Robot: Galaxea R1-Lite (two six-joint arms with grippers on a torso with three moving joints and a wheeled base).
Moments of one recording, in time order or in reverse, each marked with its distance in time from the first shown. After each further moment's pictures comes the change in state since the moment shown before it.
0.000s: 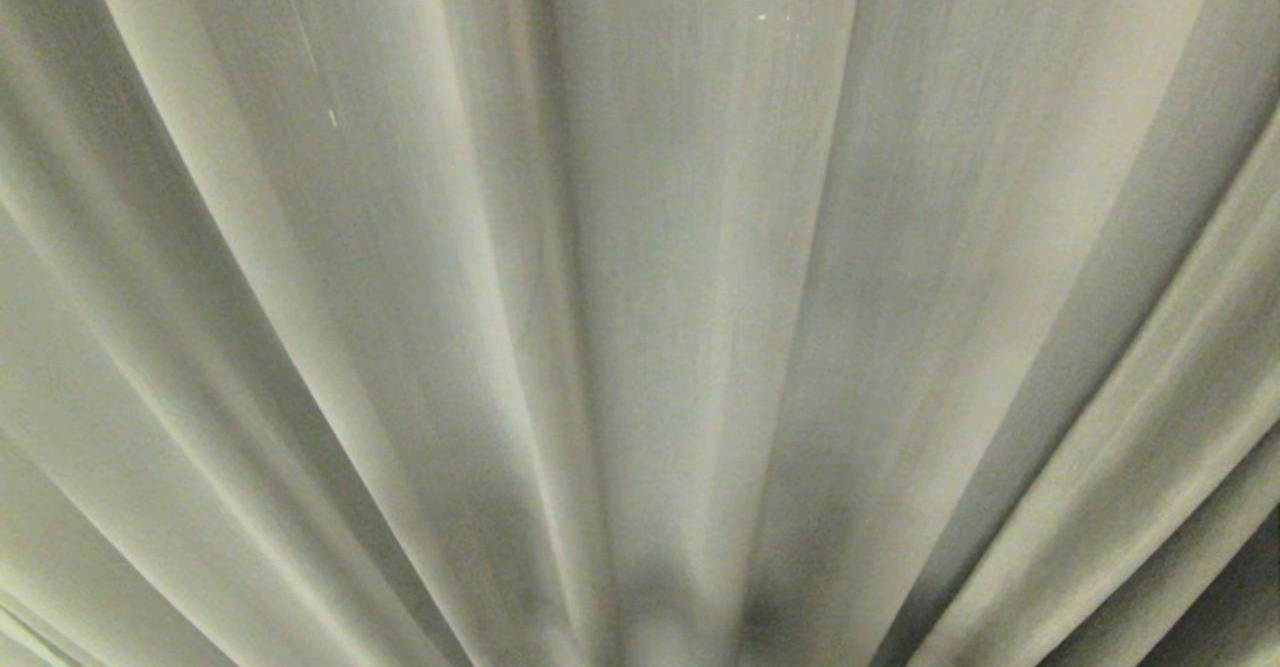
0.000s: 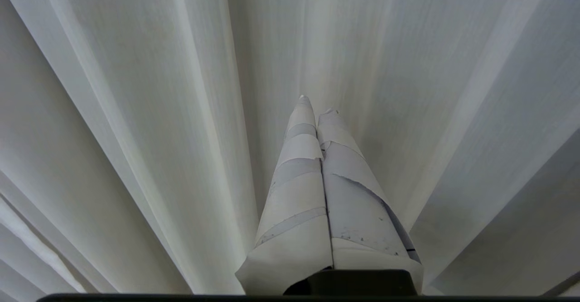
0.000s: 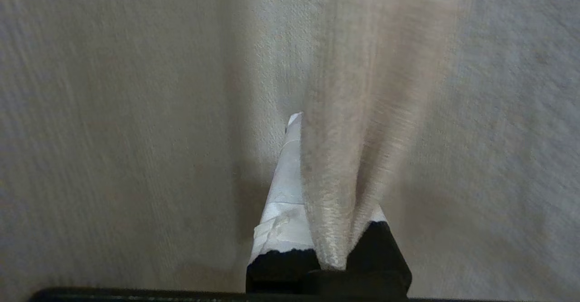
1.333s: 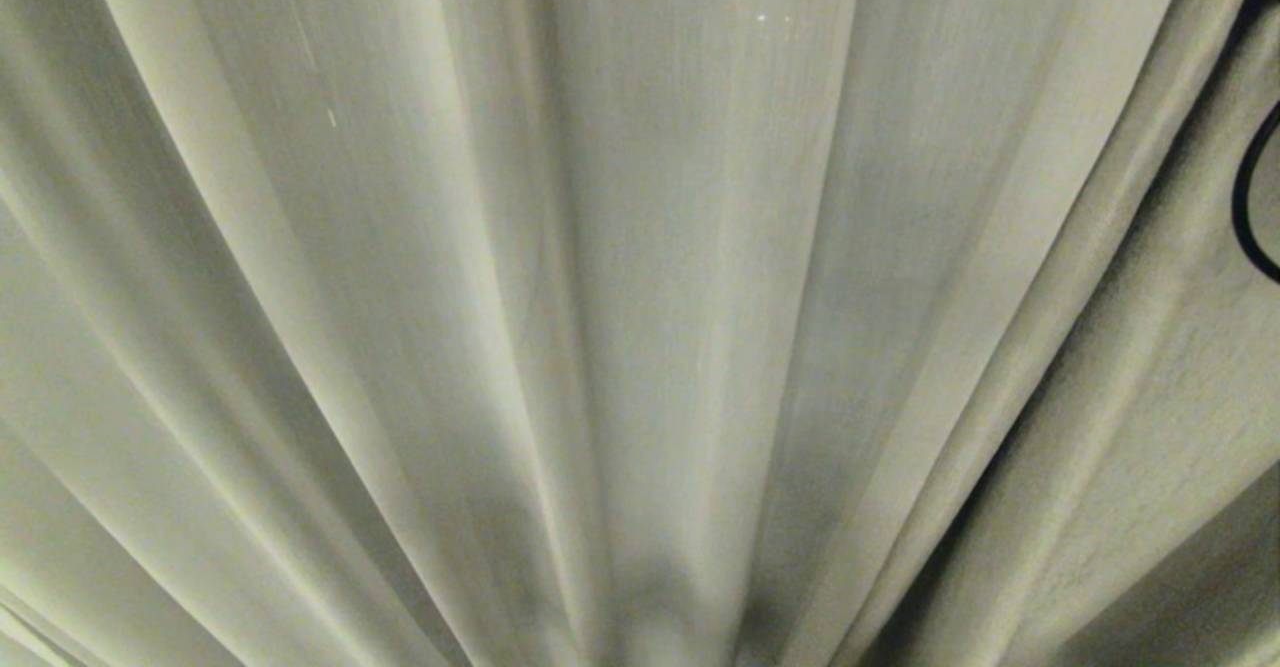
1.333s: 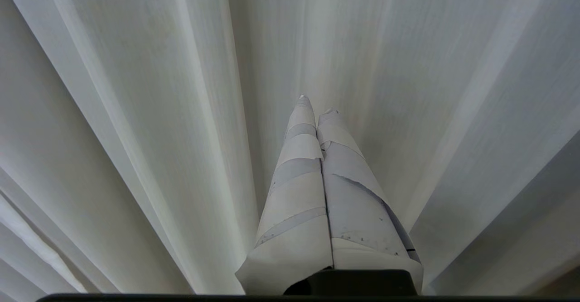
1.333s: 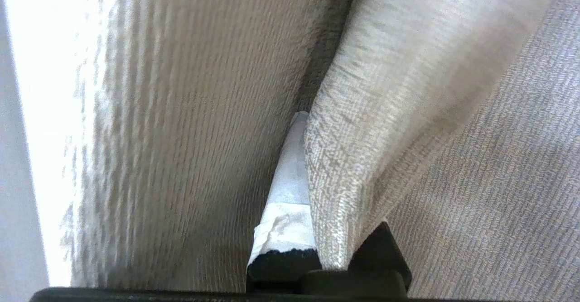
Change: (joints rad) left arm 0.000 0.000 0.000 0.000 0.000 0.000; right arm 0.658 -0.084 0.012 0.016 -0.132 -0.197
